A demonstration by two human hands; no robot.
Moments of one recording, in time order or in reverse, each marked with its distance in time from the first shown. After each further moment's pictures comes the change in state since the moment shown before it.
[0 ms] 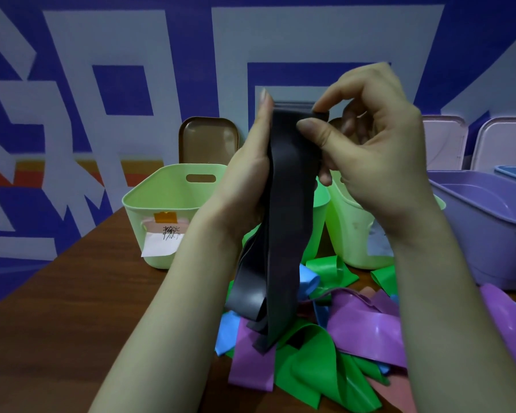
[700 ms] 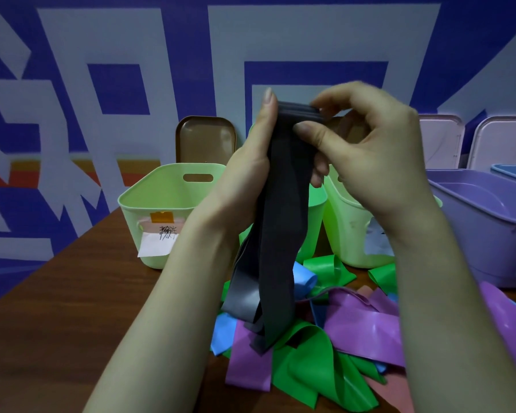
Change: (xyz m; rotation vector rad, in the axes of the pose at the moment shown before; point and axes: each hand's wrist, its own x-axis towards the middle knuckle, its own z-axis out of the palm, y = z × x) left_hand -0.004 0.007 0.008 0.051 -0.097 0.059; right_hand -0.001 0.006 -0.004 -0.093 -0.042 0.117
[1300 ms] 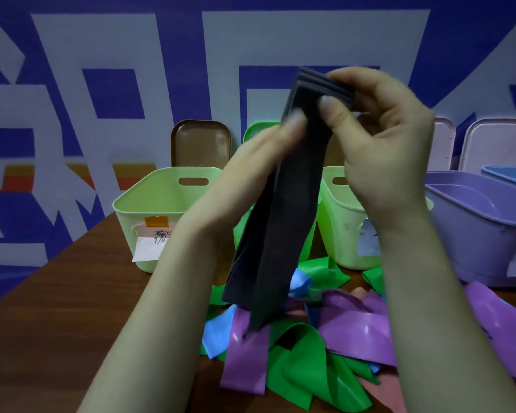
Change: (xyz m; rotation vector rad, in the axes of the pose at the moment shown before) left_hand 0.006 -0.004 -0.014 0.384 -0.053 0.116; right_hand 0.002 0.001 -0.002 0.233 0.219 0.026
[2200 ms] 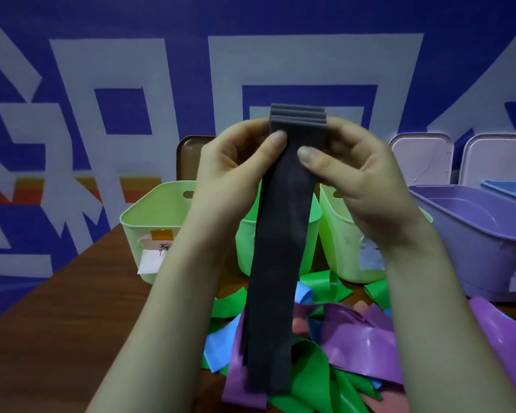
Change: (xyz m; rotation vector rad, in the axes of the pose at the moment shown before) left_hand -0.003 0.010 -0.004 -0.049 0.328 0.254; right_hand -0.003 -0.001 -0.002 0.476 -0.365 0.286
